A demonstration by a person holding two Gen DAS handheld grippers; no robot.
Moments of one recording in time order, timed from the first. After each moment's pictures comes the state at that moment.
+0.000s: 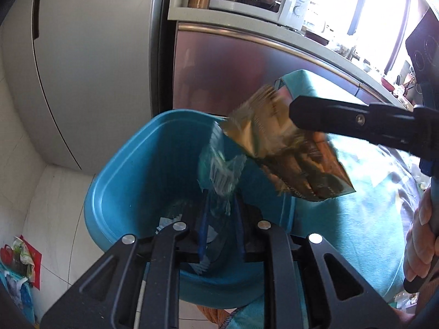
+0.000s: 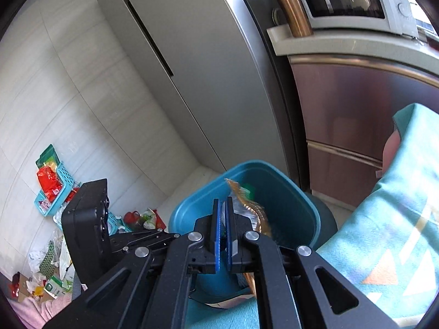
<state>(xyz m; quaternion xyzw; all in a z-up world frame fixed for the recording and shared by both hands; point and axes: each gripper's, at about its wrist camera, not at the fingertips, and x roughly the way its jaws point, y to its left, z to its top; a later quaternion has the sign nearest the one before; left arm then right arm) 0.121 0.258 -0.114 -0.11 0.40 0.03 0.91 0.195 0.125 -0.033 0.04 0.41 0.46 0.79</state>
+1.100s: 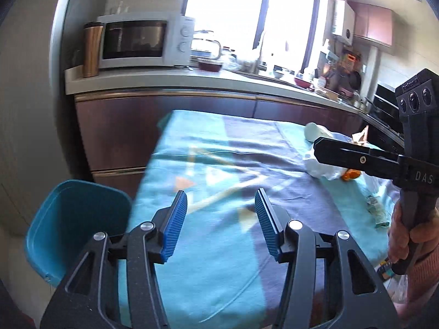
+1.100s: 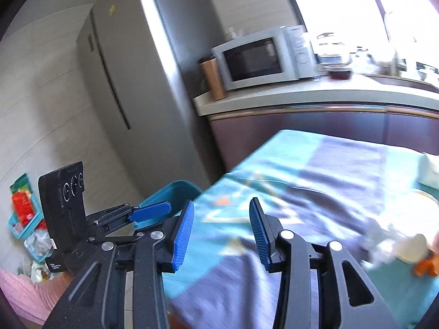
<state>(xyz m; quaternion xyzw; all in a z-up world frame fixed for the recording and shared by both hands) 0.092 0.086 -0.043 -0.03 0.28 -0.17 0.94 0.101 -0.104 0.012 0.08 0.30 0.31 0.90</state>
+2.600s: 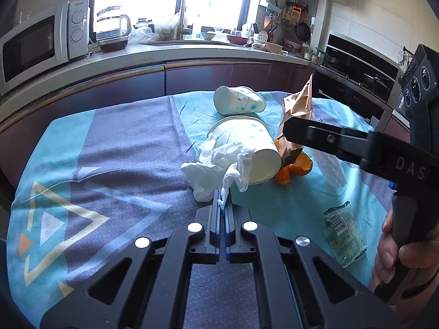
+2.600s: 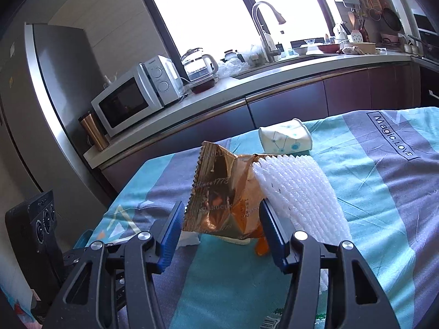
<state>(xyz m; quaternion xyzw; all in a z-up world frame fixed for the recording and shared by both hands) 0.169 -0.126 -0.064 0.04 0.34 -0.30 0.89 0.112 -0.269 -0.019 0.18 0.29 0.05 0.94</state>
